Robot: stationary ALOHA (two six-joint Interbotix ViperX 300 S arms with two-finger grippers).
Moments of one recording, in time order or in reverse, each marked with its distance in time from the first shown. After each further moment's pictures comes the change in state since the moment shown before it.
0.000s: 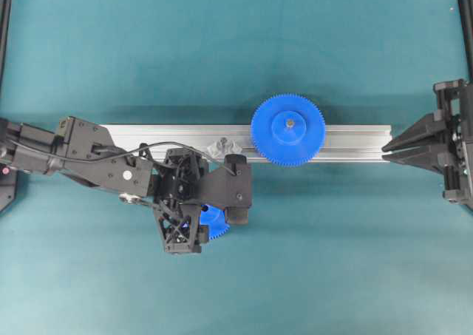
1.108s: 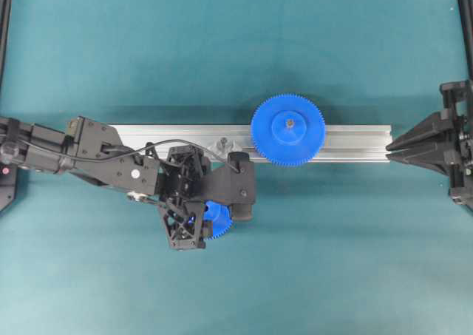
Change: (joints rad) left arm 0.012 0.035 -0.015 0.000 0.043 -0.008; right arm -0.003 -0.055 0.037 0.003 -0.034 0.061
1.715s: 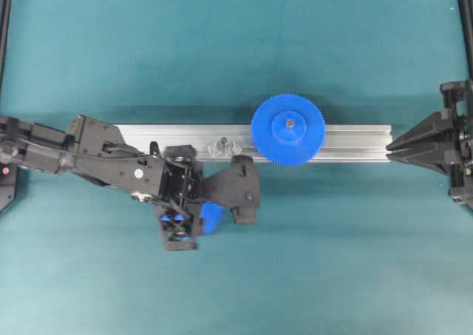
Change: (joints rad) left arm -0.003 -0.031 -0.069 0.000 0.138 0.012; right arm 0.000 -0.003 0.000 -0.002 0.000 0.000
